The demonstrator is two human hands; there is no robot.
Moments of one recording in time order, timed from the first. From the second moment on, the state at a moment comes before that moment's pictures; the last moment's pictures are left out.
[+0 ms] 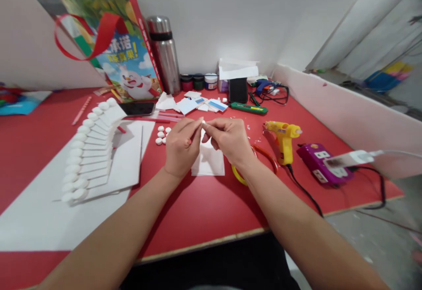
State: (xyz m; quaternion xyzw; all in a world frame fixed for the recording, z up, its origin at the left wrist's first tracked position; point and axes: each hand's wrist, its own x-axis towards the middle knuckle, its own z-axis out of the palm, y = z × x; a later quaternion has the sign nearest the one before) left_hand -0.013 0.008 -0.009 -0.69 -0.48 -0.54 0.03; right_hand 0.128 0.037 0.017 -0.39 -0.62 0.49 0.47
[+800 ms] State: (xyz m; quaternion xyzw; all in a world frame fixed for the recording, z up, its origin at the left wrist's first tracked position) left_hand -0.013 0.006 -0.005 -0.71 -0.50 -0.48 -0.11; right_hand 0.144 0.046 0.005 -0.42 -0.64 0.52 0.39
